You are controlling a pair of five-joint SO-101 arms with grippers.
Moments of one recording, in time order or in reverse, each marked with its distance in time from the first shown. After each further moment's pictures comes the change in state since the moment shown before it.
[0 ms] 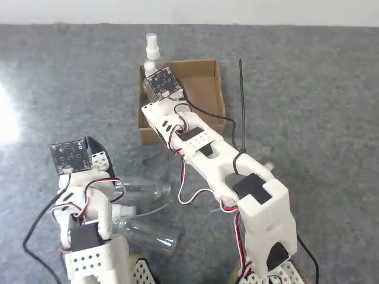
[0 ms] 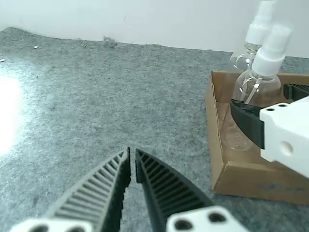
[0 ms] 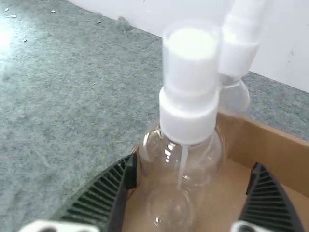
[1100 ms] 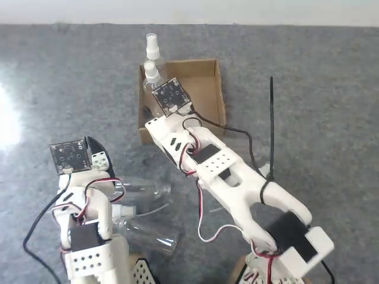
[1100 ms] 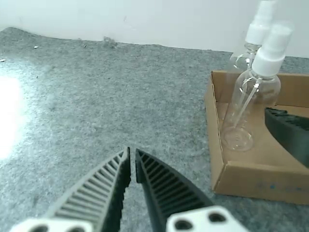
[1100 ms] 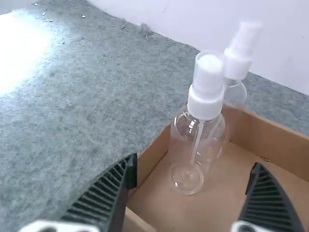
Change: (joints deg) left arm 0.0 0.0 0.0 0.0 0.0; right arm -2.8 -29.6 24.2 6.4 -0.4
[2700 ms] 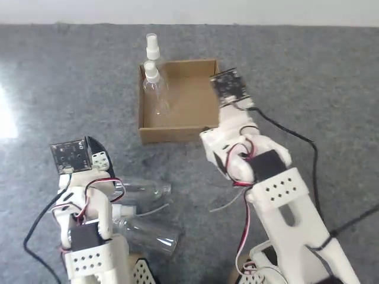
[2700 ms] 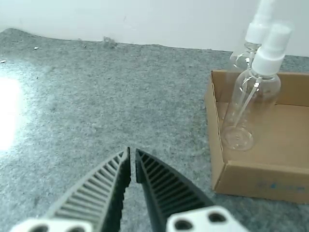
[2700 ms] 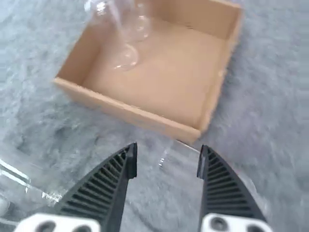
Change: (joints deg) left arm 0.0 0.0 0.0 0.0 -0.4; right arm 13.4 -35.8 1.3 56.9 -4.6
